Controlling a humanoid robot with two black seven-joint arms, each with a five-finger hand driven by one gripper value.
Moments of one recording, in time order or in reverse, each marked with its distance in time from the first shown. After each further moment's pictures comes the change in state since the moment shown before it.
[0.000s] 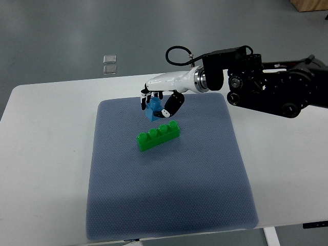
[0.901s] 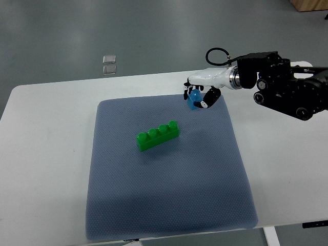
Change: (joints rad) left arm 0.000 0.000 0.000 0.014 0.000 0.000 0.000; right arm -0.097 -0.076 0.008 -0.199 -0.177 -0.010 0.098
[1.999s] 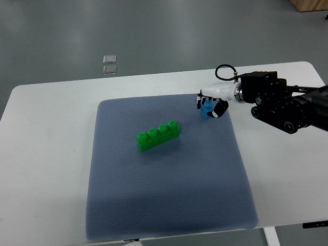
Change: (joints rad) left arm 0.000 0.000 -0.001 0.017 0.000 0.000 0.000; right arm -0.134 0.111 -0.008 -0.259 -0.009 -0.046 -0.010
